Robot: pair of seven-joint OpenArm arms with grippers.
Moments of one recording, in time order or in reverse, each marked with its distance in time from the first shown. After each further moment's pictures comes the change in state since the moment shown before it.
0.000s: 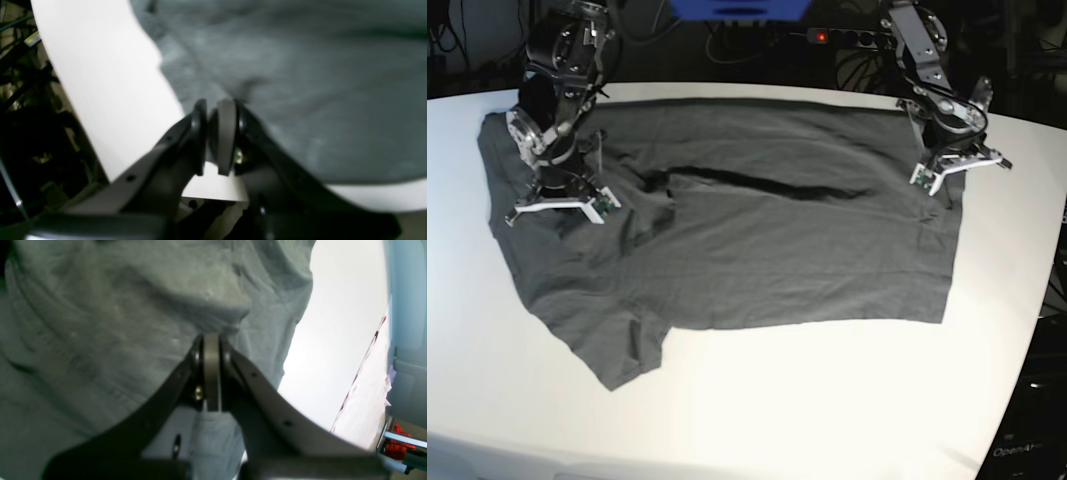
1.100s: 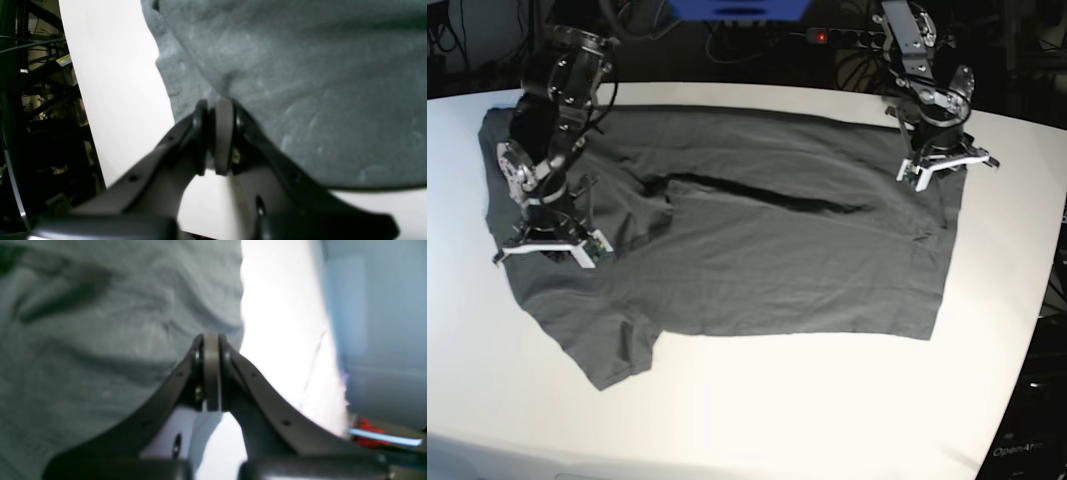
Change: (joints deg) left arm 3.7 -1.1 5.0 -8.3 -0.9 8.7 -8.7; right arm 6.6 0.4 -0.3 1.5 -0.9 -0.2 -0.2
